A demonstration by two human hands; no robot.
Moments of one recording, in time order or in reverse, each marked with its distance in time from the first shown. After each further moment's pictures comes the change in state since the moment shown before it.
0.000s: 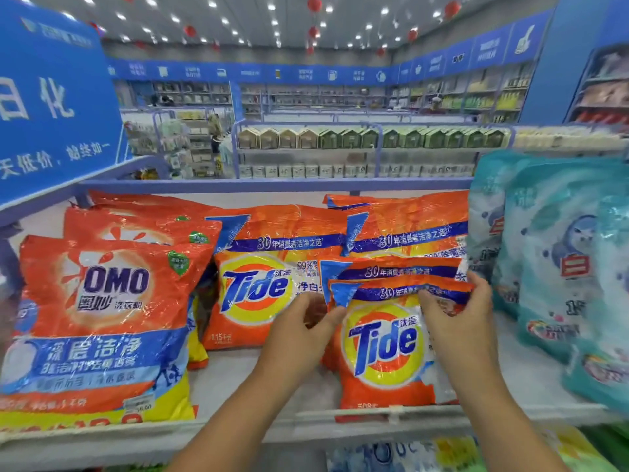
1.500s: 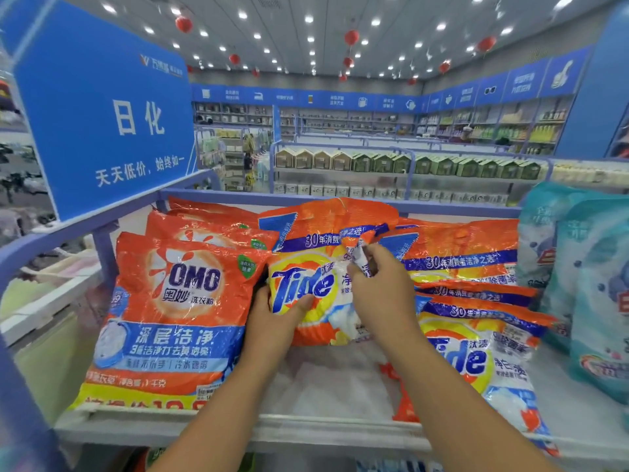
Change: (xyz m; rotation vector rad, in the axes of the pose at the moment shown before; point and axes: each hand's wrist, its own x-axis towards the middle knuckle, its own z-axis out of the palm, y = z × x) left_hand 0.022 -0.045 -0.090 -0.348 0.320 -0.050; right_hand -0.037 -0.096 0.125 -0.046 -0.261 -0.316
